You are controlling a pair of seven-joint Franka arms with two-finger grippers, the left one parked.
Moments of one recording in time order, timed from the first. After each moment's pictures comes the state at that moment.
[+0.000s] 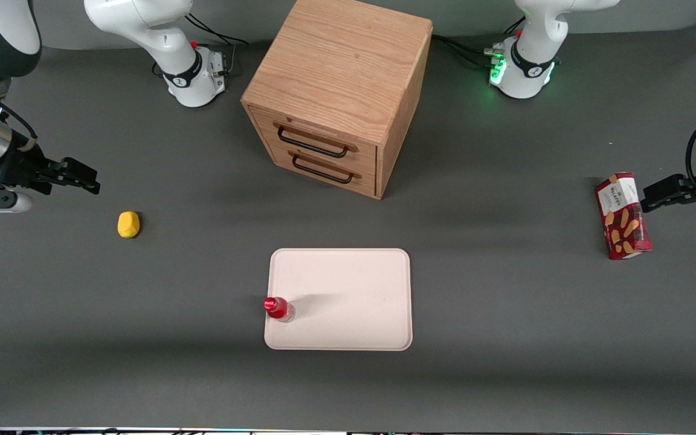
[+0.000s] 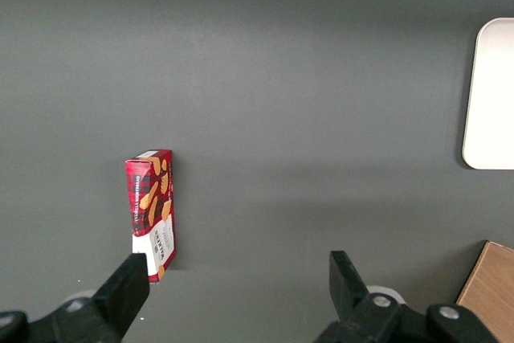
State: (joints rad) arm 0.24 -0.01 -0.21 -1.67 -0.01 1.63 0.07
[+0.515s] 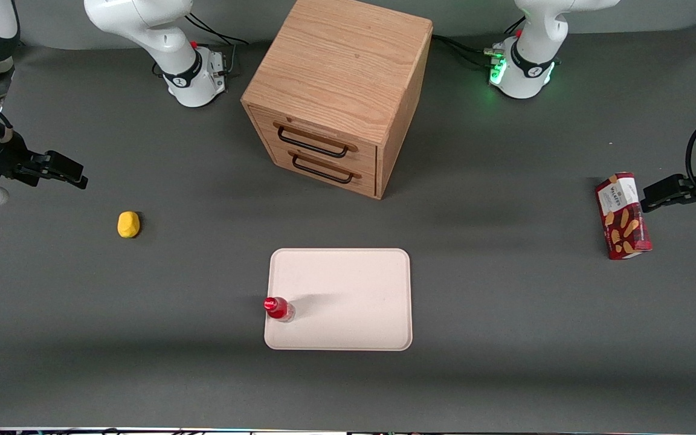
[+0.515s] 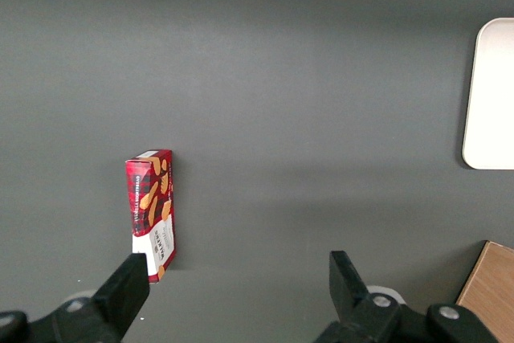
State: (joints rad) arm 0.24 -0.01 -0.22 -1.63 0.00 1.59 0.12
